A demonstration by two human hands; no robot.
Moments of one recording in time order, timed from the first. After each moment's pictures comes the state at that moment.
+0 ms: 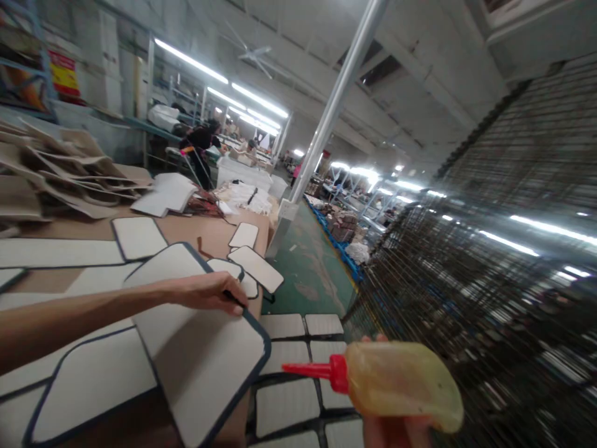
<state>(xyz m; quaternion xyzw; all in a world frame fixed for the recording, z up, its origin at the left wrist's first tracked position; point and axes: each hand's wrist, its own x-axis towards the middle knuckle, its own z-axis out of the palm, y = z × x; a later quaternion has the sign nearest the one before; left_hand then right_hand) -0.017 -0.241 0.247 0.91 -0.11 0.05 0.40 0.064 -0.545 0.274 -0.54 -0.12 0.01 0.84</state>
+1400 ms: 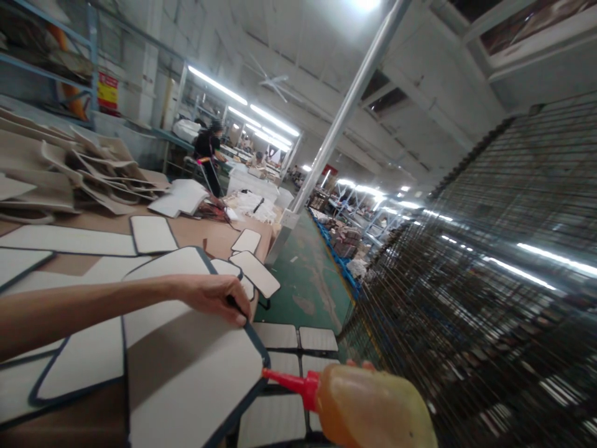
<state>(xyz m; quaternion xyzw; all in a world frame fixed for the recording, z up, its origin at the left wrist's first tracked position) -0.032 -0.302 0.285 0.88 -0.17 0.02 0.44 0.144 -0.597 0.196 -0.50 -0.20 -0.05 0.84</state>
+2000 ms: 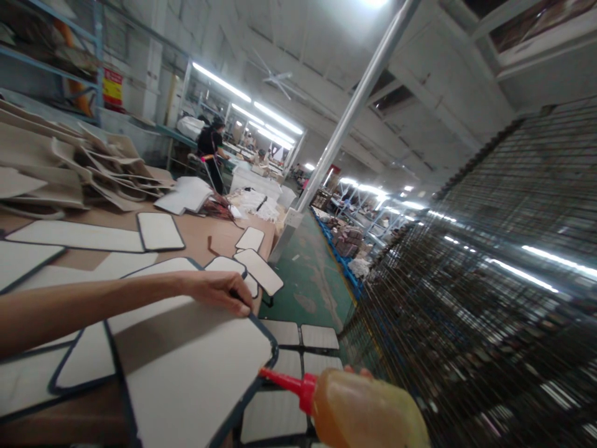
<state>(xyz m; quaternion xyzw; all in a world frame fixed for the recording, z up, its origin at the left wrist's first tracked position) -0.039 -0.291 0.275 0.85 -0.15 0.00 0.51 0.229 -0.642 0.113 -0.63 -0.33 -0.13 0.69</state>
